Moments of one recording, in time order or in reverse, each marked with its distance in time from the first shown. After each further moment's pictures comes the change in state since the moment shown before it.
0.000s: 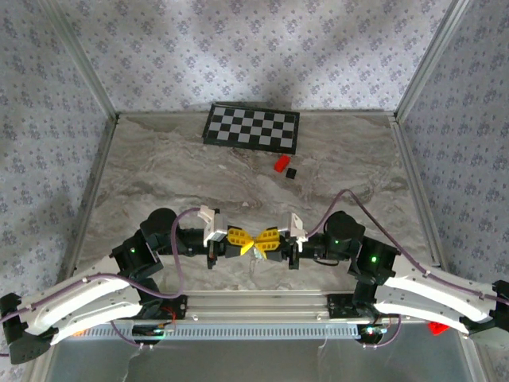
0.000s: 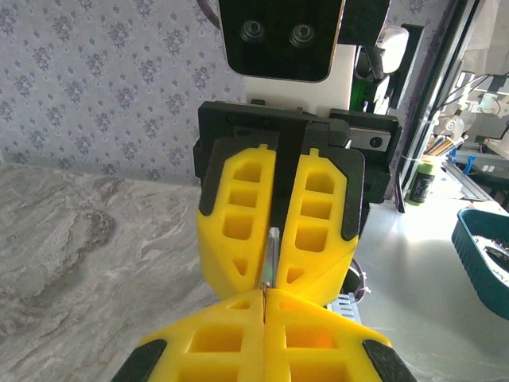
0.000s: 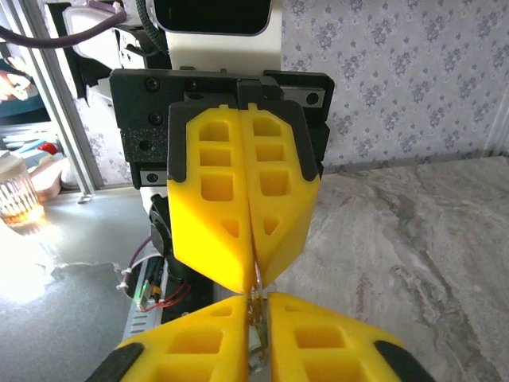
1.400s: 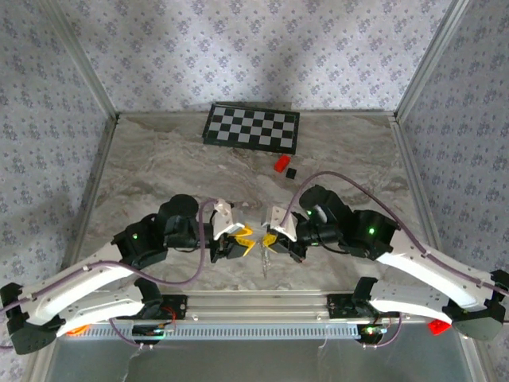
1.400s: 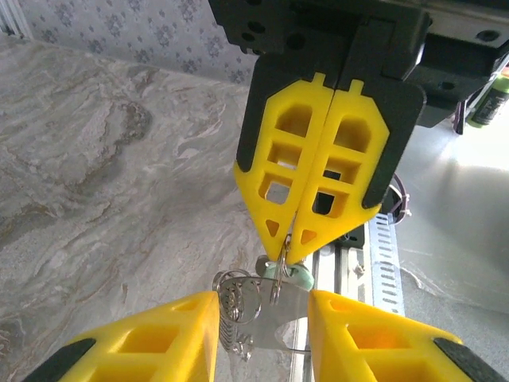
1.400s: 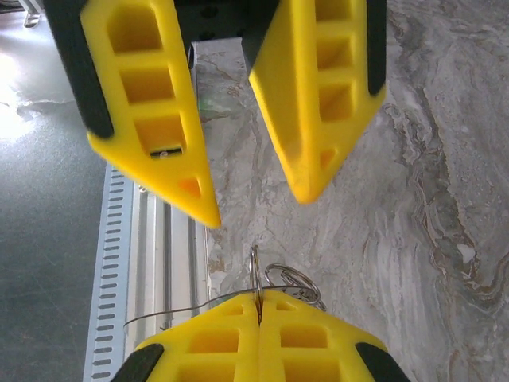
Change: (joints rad) left arm -0.002 0.152 0.220 -0.422 -0.122 0.114; right arm -0.085 0.251 0.432 -0.755 -0.008 -0.249
